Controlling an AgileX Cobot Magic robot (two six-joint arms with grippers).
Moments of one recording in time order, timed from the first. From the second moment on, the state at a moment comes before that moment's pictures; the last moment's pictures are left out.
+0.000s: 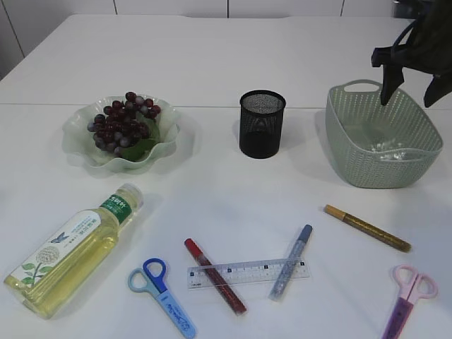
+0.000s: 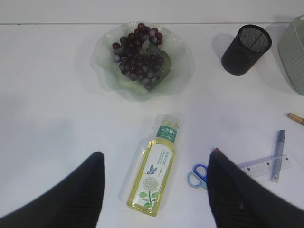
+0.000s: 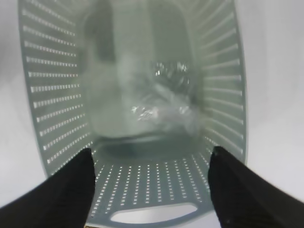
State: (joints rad) left arm -0.19 1.05 -1.48 -0.05 1.27 -0.15; right arm -0.02 2.10 -1.96 -0.02 1.24 0.12
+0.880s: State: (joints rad) left arm -0.19 1.38 -1.48 -0.08 1.26 -0.03; right arm -0.02 1.91 -1.89 0.13 1.24 0.11
